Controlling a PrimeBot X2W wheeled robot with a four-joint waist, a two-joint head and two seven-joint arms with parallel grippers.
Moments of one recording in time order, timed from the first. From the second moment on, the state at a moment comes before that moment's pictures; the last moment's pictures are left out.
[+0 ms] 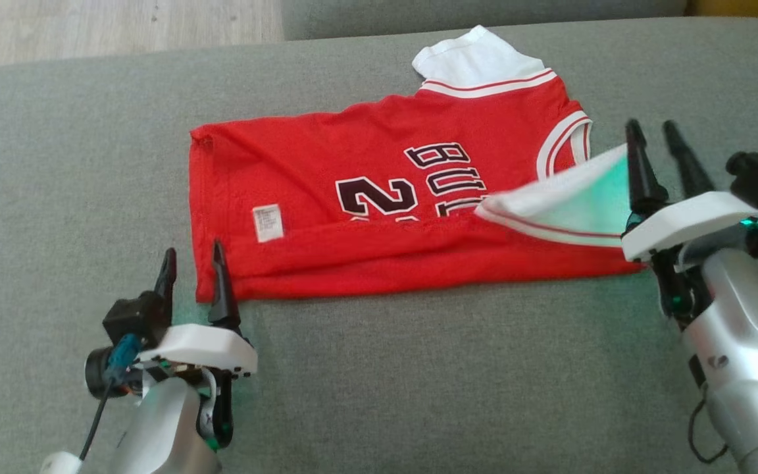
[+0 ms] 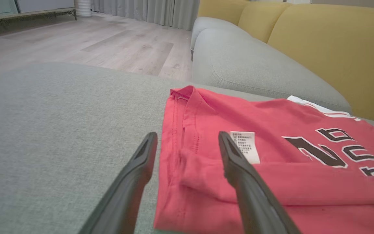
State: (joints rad) left arm -0.34 0.04 -0.16 0.64 -0.36 0.03 -0.26; right arm -0.61 -0.25 0.30 0.78 0.59 0.13 -0.25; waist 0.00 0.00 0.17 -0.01
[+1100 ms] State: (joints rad) left arm 0.06 0.04 -0.16 0.43 -0.30 -0.01 -0.26; right arm -0.09 -0.11 0.10 0.53 0.30 0.13 -0.25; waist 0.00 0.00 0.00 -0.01
